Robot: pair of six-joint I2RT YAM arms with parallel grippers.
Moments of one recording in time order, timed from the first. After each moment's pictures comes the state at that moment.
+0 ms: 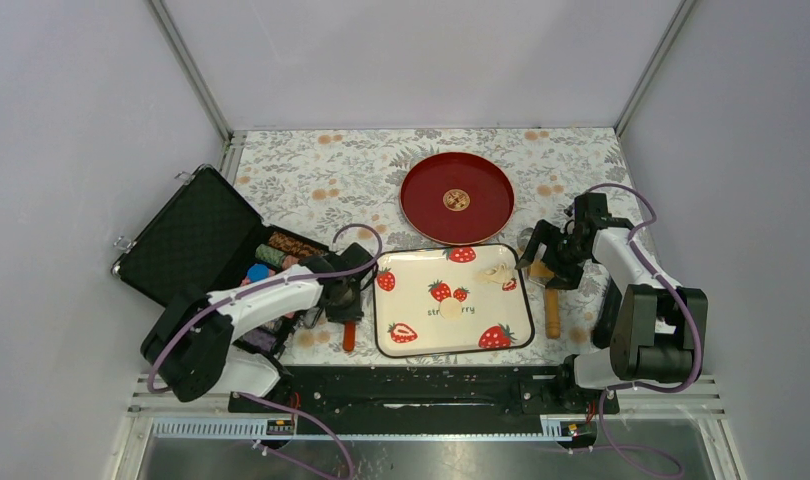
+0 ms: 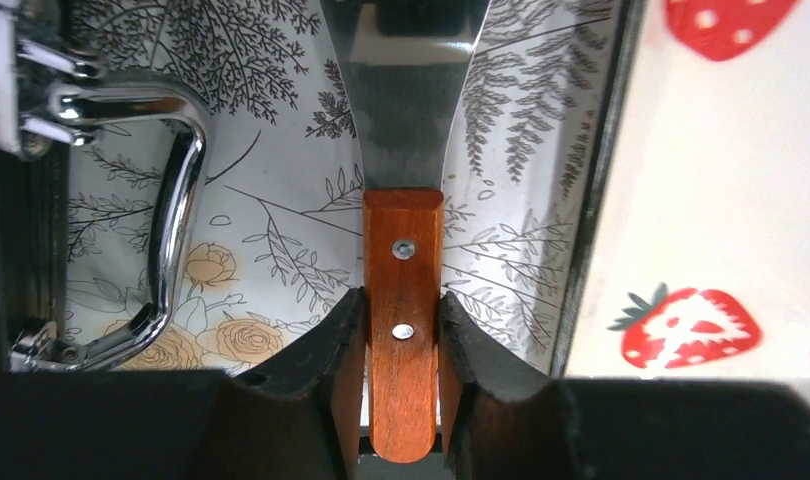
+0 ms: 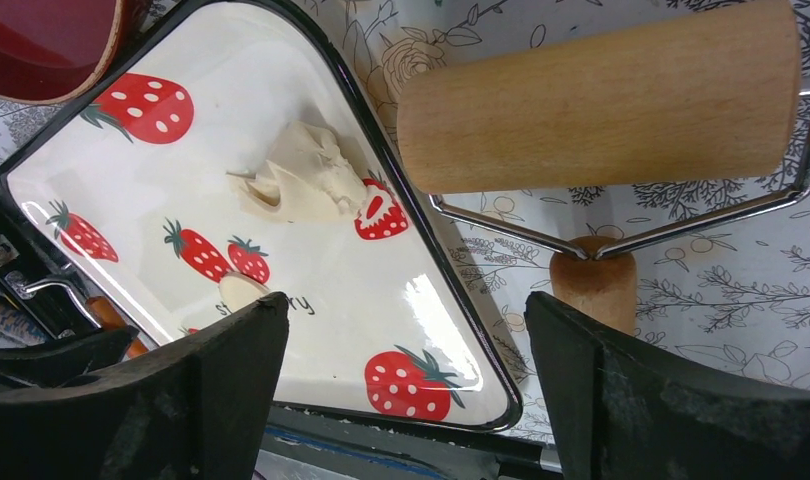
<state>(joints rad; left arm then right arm) -0.72 1.38 0.72 -0.70 -0.13 -0.74 -0.08 1.43 0.88 -0.74 -0.33 0.40</state>
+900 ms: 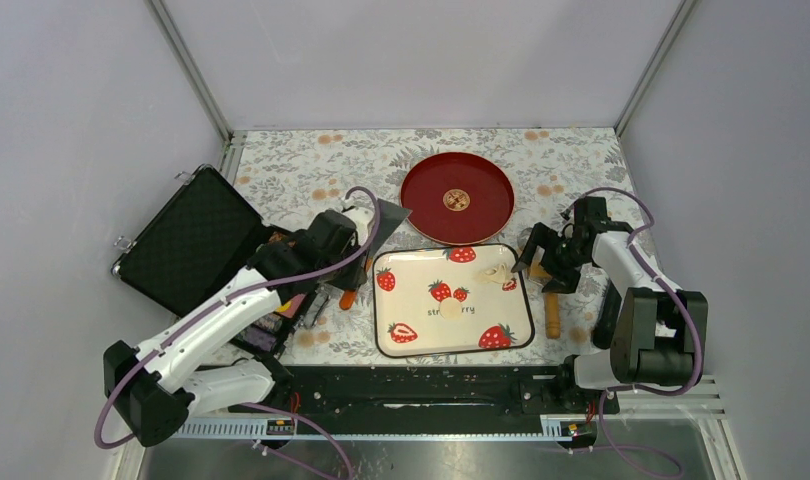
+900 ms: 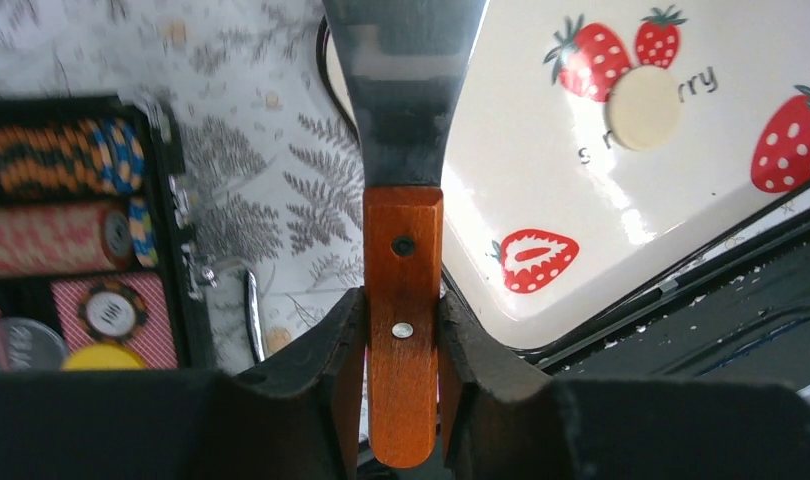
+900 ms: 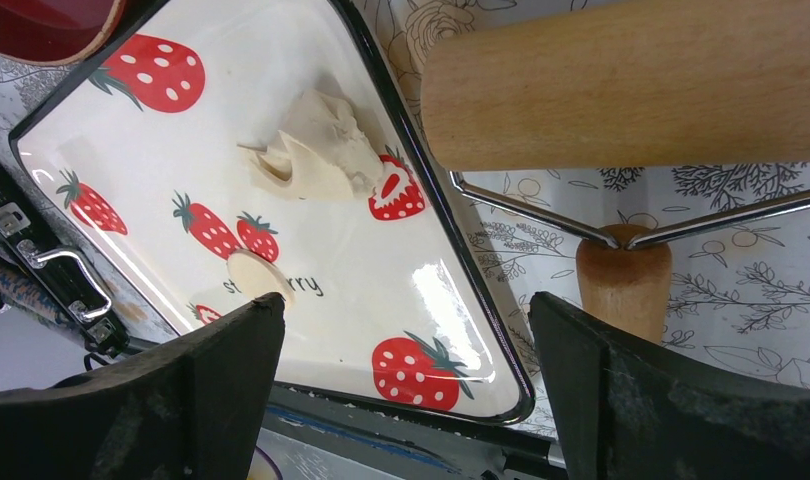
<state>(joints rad) -0.72 1.09 0.96 -0.78 -0.07 -0.32 -0.07 1.41 0.85 -0.74 -0.39 0.39</state>
